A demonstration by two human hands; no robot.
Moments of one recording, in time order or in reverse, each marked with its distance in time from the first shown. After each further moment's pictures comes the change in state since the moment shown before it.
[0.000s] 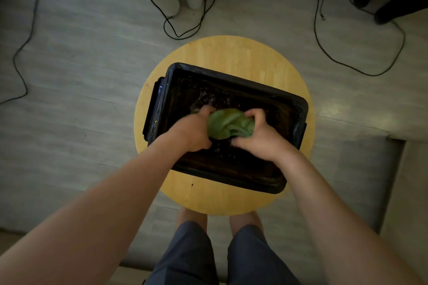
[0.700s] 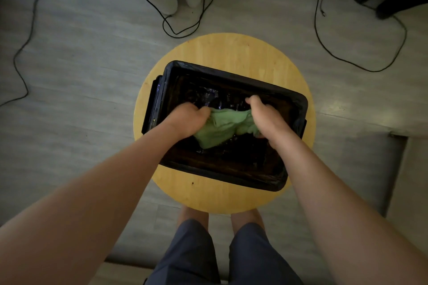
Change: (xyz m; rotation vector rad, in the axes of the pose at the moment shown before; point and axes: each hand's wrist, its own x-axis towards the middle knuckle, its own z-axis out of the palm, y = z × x) left_hand 0.011 -0.004 -0.010 -0.446 0.124 -0.183; right_hand 0.023 -0.017 -0.013 0.302 0.144 0.108
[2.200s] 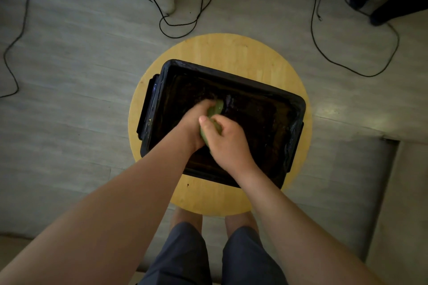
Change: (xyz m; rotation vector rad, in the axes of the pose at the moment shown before) left_hand 0.008 0.011 0.041 -1.055 -0.073 -0.325; right_hand -0.044 0.016 0.081 0.109 0.046 -0.561
